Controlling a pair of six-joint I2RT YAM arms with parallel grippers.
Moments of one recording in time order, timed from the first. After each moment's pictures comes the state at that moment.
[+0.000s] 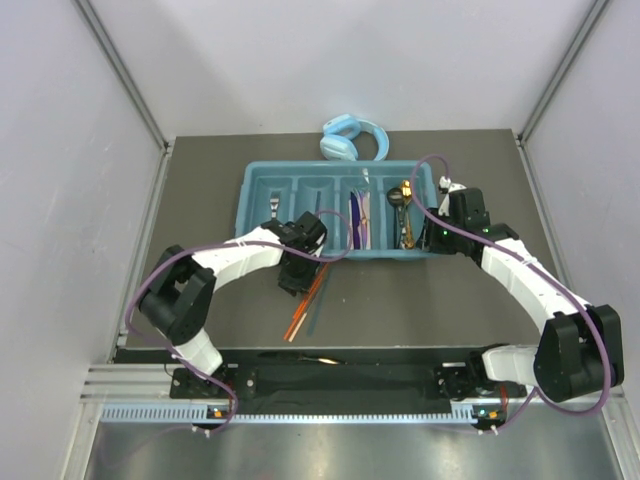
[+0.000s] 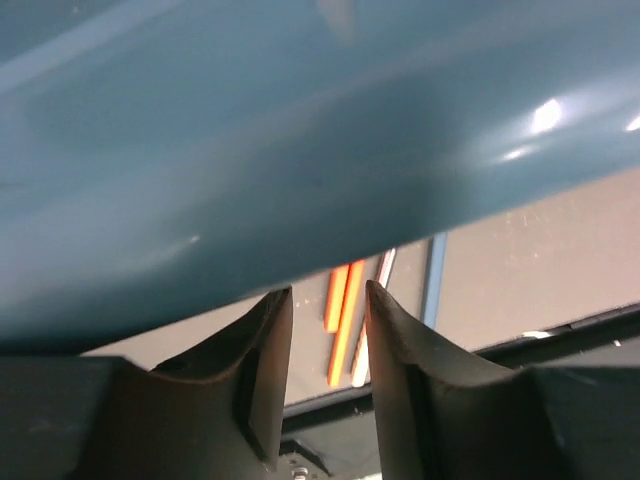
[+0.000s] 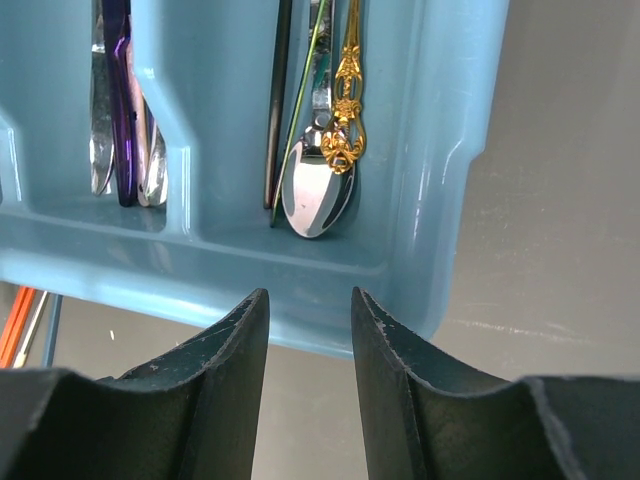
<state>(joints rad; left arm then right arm) -0.68 1.68 1.08 -0.78 0.06 -0.32 0.24 1.26 0.86 -0.45 -0.11 0.31</state>
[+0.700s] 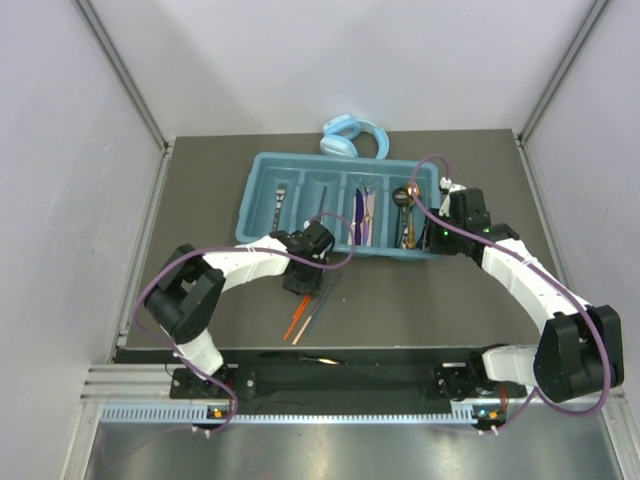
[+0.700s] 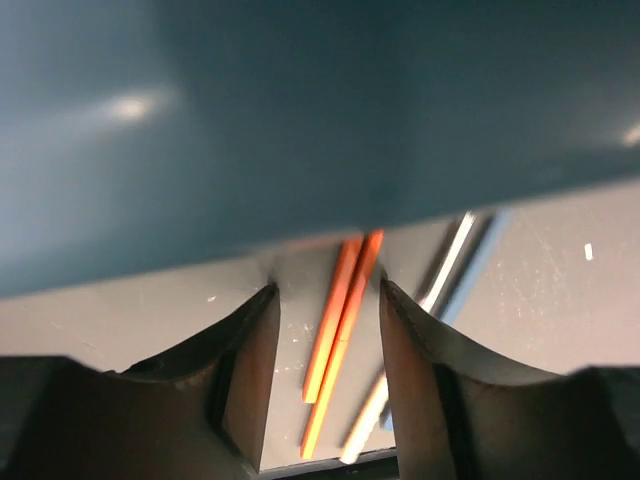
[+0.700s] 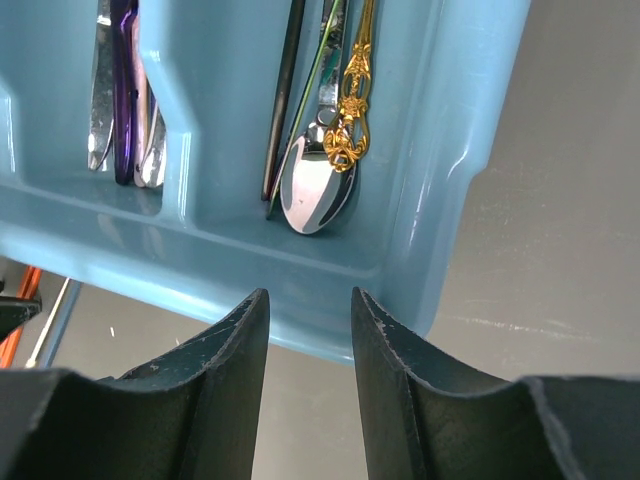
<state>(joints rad) -0.75 1.72 1.01 -0.61 -0.08 -0.45 0.24 1.26 0.86 -0.46 -0.12 0.31</state>
